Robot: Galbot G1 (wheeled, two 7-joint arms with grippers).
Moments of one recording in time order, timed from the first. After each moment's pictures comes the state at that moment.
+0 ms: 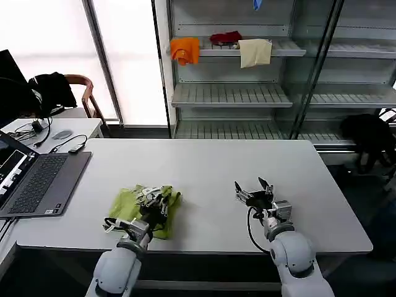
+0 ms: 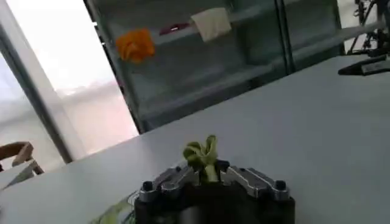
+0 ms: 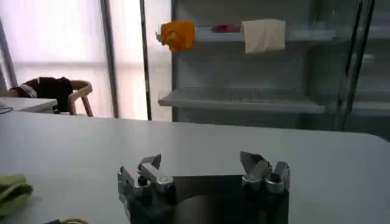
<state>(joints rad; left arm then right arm) 1.20 -1.37 -0.34 -1.97 0.16 0.48 0.14 -1.09 1.39 0.43 1.91 0.16 -0.47 -0.06</state>
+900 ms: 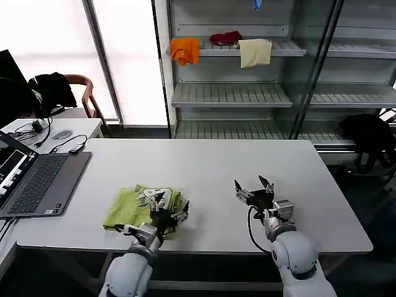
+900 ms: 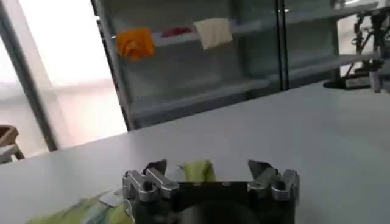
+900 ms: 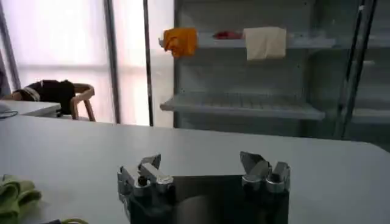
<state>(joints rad) 1.23 -1.39 -0.34 -2.01 0.03 0.45 0.09 -1.09 1.38 0.43 1.95 0.17 -0.49 -0.06</state>
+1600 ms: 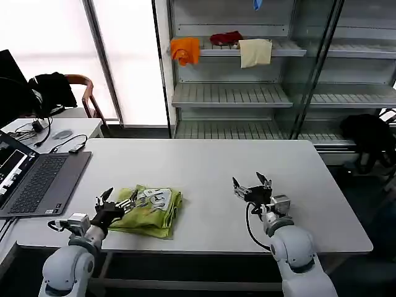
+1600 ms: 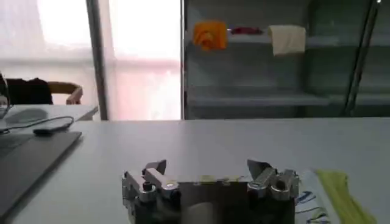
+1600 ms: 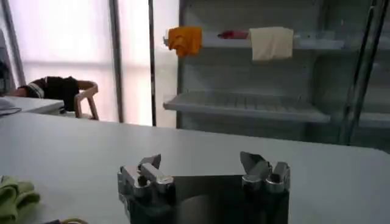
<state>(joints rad) 1.23 -1.30 -0.67 -1.94 -0.29 0.50 0.15 -1.05 1.37 0.41 1.93 0.17 -0.51 -0.06</state>
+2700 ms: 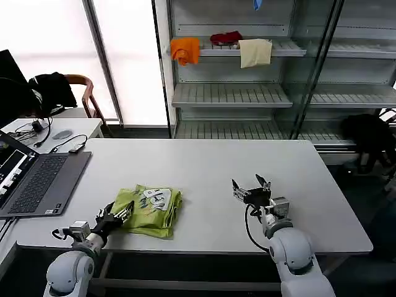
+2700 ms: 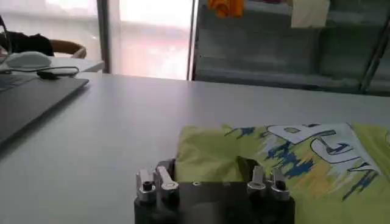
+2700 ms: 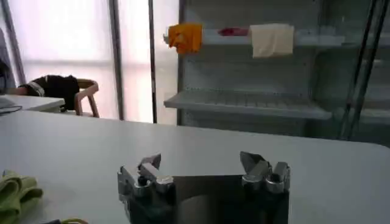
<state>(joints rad) 1.22 -1.31 -0.69 -1.80 -0.32 0.48 0.20 -1.07 1.38 0.41 1.92 0.16 -0.50 -0.06</state>
